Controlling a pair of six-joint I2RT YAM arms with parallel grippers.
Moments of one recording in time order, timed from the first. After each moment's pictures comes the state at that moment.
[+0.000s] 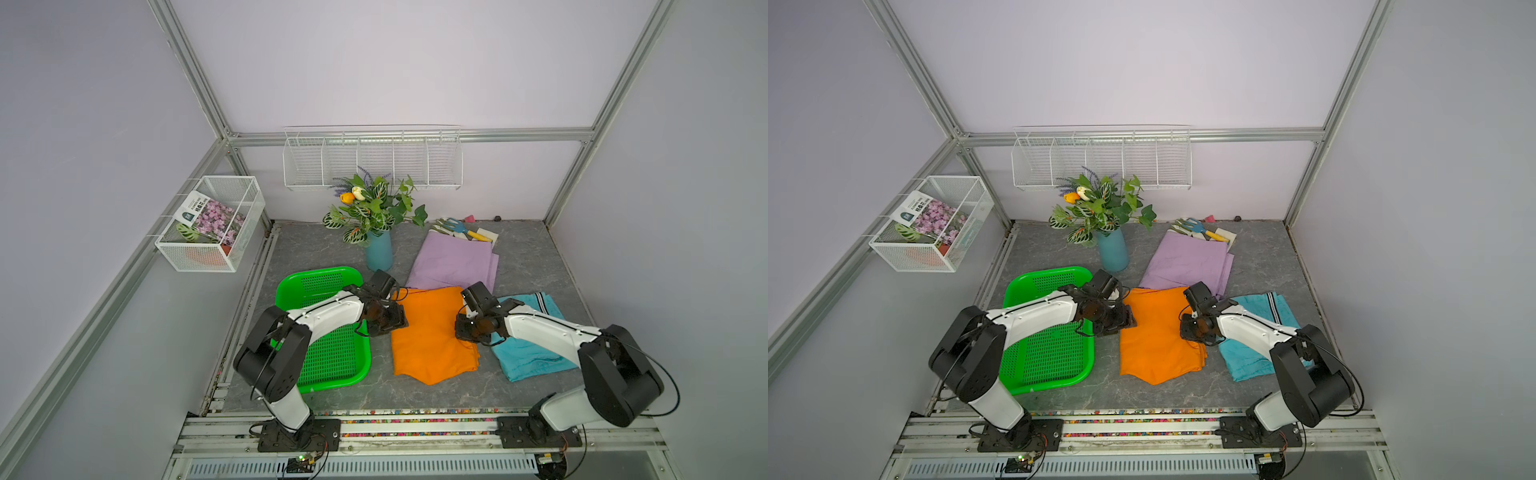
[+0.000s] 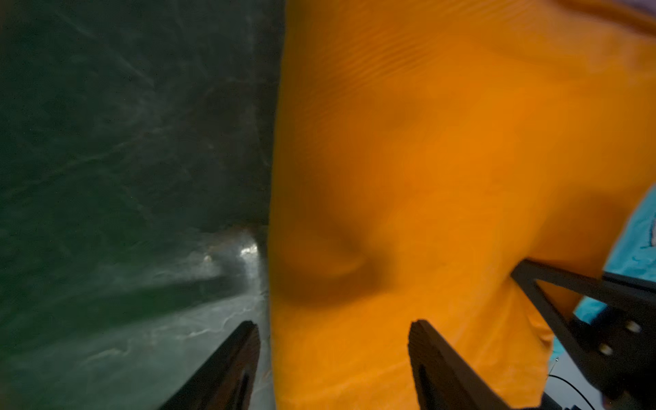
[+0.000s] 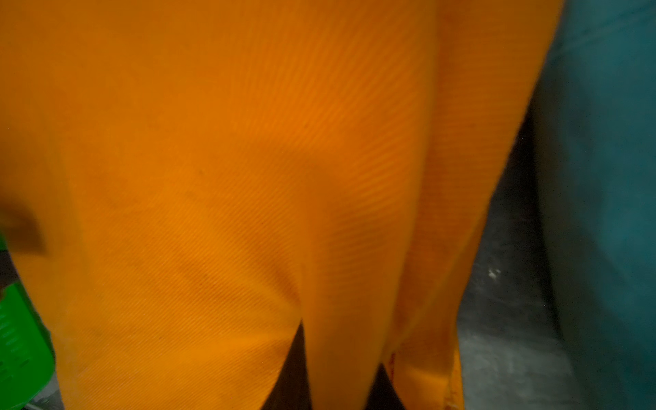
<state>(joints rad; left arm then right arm) -0.67 1.75 1.04 -0.55 0.32 -0.78 0.52 1.50 0.79 -0.53 -0.13 0.65</state>
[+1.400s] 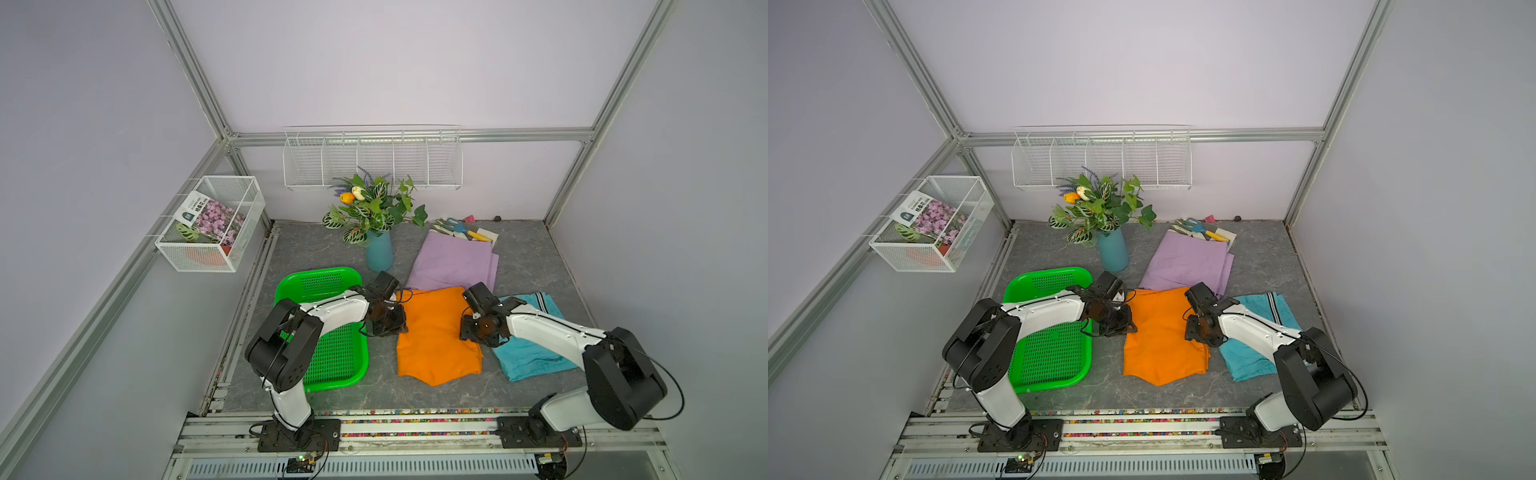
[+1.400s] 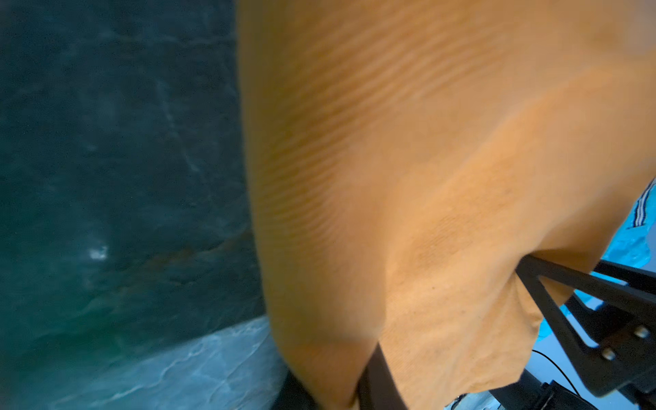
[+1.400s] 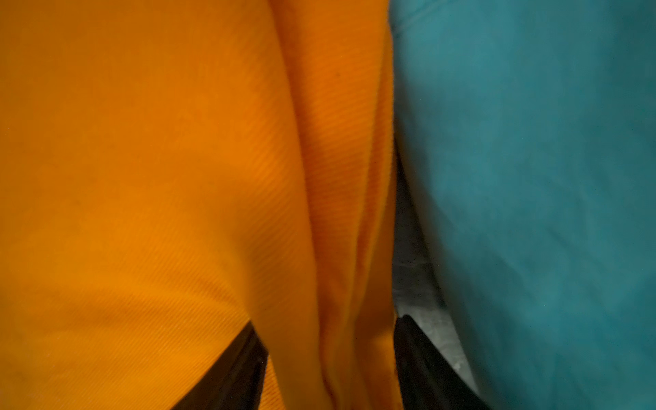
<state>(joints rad) -0.68 1.75 1.03 -0.48 0.41 -0.78 0.52 1.47 0.81 -0.66 0.01 0.69</state>
